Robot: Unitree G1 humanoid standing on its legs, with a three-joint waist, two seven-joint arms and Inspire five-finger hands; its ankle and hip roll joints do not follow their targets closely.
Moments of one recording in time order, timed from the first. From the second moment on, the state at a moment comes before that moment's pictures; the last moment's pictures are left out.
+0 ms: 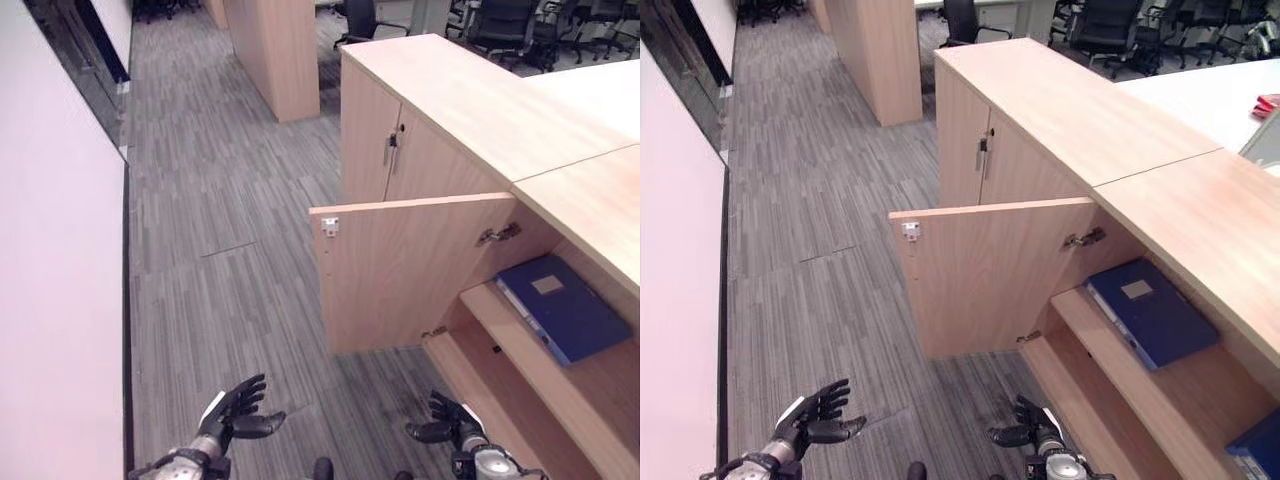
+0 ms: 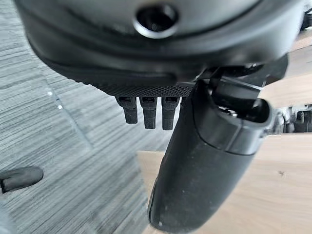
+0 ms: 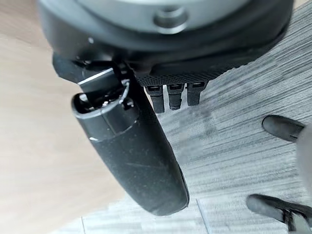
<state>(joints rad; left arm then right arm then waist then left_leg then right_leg) 0.24 0.43 -0.14 0.56 -0.31 -0.15 -0.16 0.05 -0.25 0.14 0.87 0.20 -0.07 -0.01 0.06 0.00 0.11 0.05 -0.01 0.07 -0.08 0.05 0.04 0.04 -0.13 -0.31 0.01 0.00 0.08</state>
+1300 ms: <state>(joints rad) -0.50 0.70 -0.05 1.02 -0.51 -0.15 0.03 0.14 -0.30 0.26 0.80 0.20 -0.06 0.04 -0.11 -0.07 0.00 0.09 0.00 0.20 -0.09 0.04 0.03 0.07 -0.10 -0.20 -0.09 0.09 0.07</state>
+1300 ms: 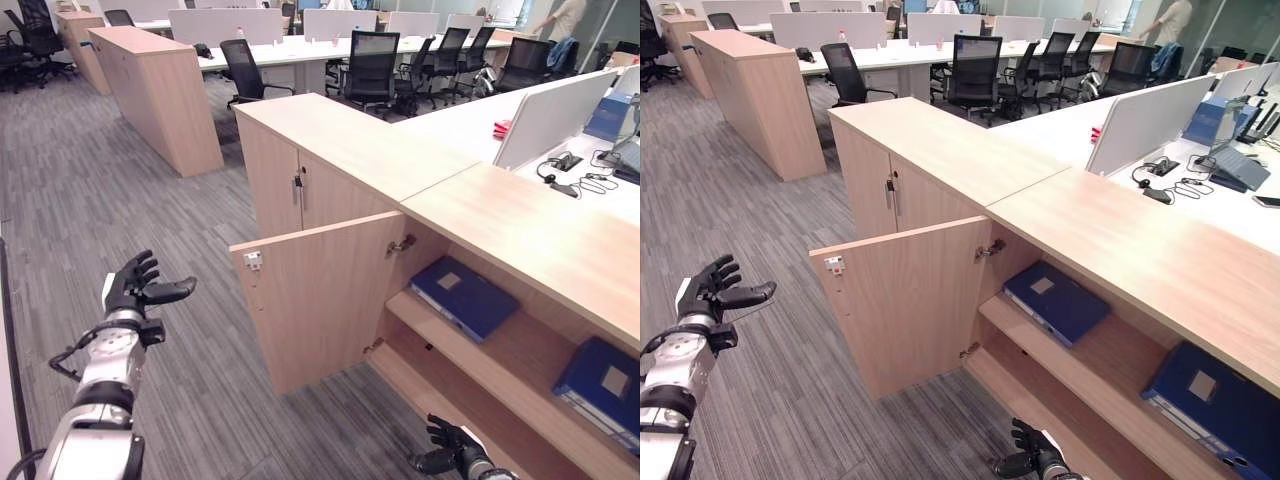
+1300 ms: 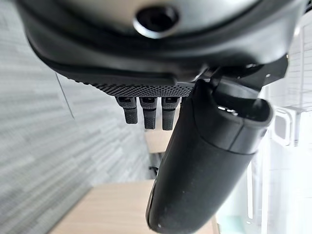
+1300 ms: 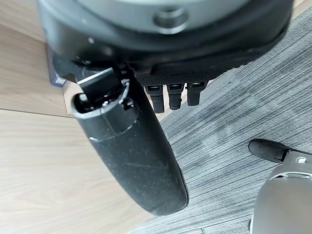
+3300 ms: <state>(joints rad) 0.22 0.47 -0.26 0.04 -0.59 -0.09 -0.30 0.01 -0.27 0.21 0.91 0.12 -0.05 -0.03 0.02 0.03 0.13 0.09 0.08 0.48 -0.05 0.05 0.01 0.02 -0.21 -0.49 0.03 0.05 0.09</state>
